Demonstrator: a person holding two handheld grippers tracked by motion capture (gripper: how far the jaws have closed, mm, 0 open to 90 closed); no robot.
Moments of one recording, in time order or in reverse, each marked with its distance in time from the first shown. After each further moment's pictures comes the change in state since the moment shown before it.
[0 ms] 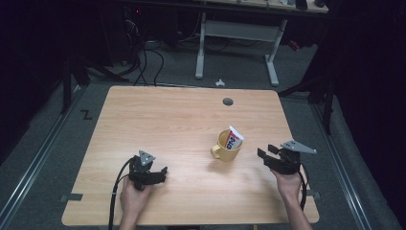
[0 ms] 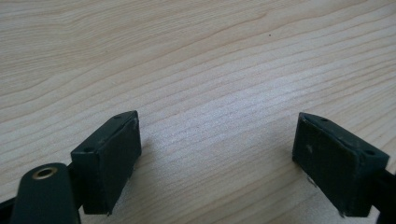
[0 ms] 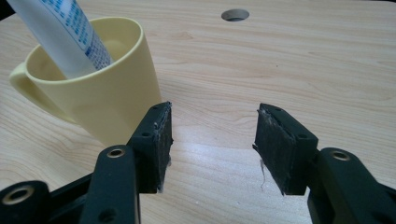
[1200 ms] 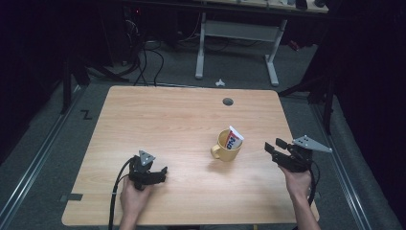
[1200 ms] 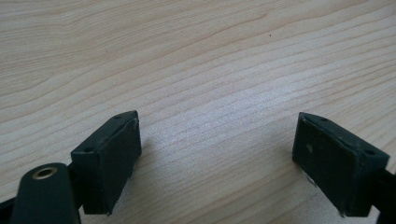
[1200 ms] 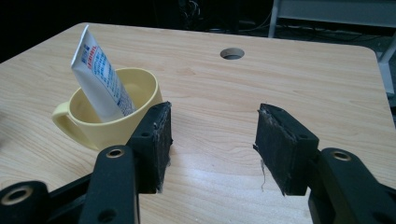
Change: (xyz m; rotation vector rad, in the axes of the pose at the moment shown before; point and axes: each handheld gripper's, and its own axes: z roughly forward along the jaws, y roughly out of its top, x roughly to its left) left arm 0.000 0.000 0.000 0.000 0.000 0.000; right arm 0.000 0.024 -0.034 -0.089 0.008 -0.015
